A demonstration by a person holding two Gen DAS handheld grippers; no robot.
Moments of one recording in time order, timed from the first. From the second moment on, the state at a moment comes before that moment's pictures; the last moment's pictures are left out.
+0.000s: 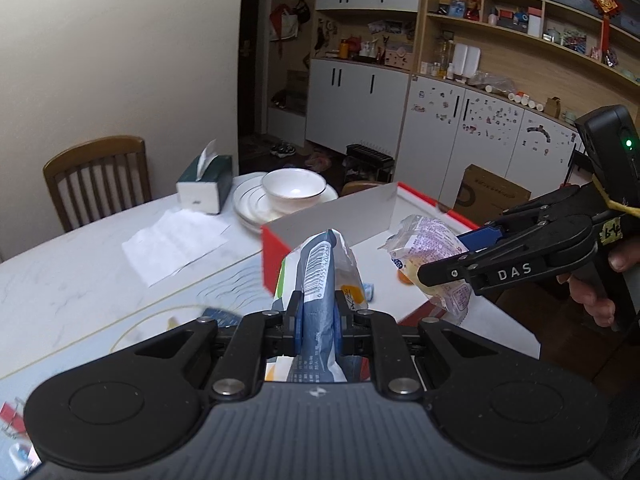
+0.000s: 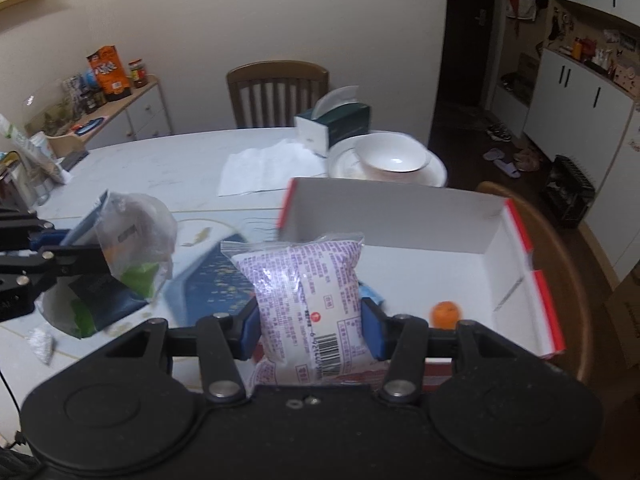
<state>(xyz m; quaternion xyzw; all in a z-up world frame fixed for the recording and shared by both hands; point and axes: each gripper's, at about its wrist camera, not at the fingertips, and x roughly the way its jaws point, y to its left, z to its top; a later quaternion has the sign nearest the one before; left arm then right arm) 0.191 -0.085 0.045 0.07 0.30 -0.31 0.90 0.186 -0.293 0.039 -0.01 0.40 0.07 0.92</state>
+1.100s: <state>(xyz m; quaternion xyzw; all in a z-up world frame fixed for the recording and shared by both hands) 0.279 -0.270 0.014 0.13 0.33 -0.33 0.87 0.237 -0.419 0.012 -0.07 0.40 0.04 0.91</state>
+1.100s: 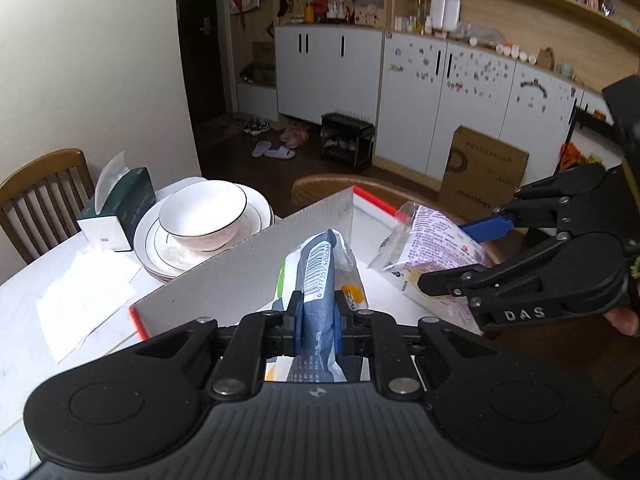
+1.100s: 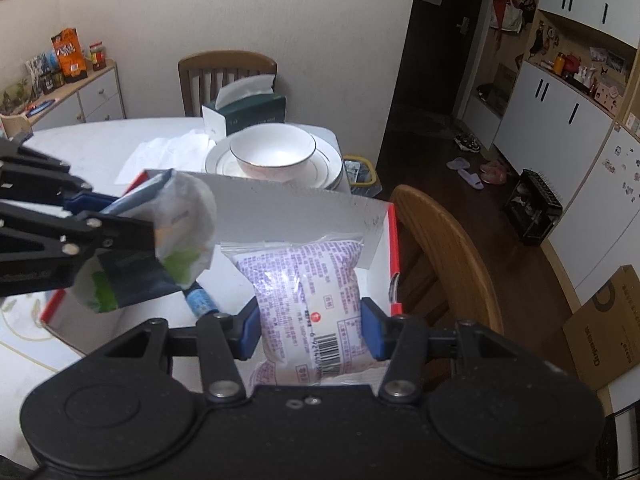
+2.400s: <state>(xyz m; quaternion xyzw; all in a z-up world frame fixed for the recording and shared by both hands) 0.376 -0.300 -0.072 0.18 0.45 -0.30 0.82 0.335 -0.413 -0.062 -0.12 0.49 0.10 0.86</state>
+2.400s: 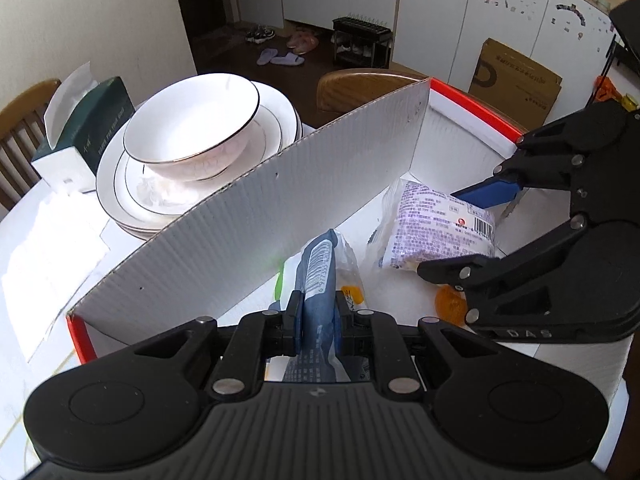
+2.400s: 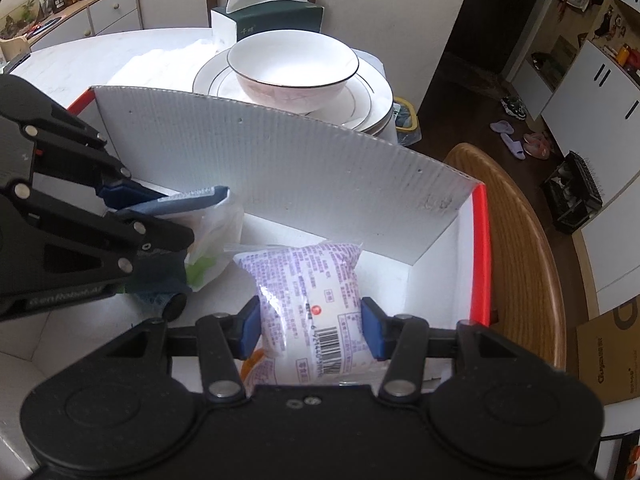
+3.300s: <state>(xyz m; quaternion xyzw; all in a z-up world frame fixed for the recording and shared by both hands) 0.324 -0.270 -0.023 0.13 0.40 -0.30 0.86 0.282 -0.434 -0.005 -0.09 0.44 0.13 0.89</state>
